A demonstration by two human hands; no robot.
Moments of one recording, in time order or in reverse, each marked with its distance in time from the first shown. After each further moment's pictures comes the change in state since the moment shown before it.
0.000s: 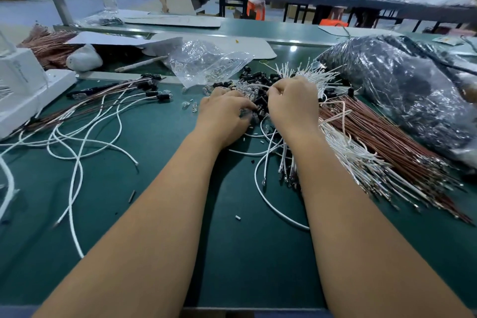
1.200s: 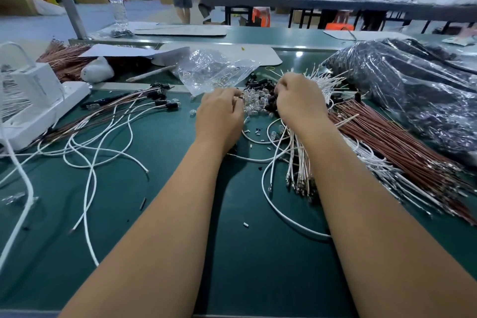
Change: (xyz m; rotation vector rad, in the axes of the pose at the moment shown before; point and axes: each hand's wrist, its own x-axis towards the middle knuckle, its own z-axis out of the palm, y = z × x) left_hand -0.005 -0.001 -0.008 -0.206 0.246 -0.170; right_hand 0.022 -0.003 -0.002 -0.053 -0.088 -0.039
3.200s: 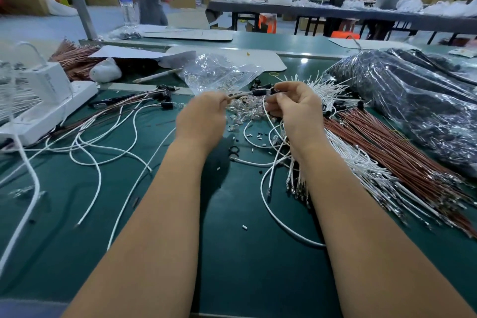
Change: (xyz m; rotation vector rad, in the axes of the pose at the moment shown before) left_hand -0.002 -0.012 -0.033 0.129 0.055 0.039; right_hand -0.029 -0.007 0.000 1.046 -0.004 0.197
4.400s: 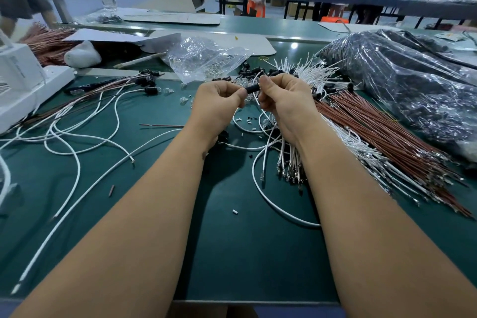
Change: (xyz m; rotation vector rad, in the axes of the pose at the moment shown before) left_hand -0.009 0.032 0.026 -0.832 -0.115 -0.268; right_hand 0.005 0.012 -0.009 0.135 -0.136 0.114
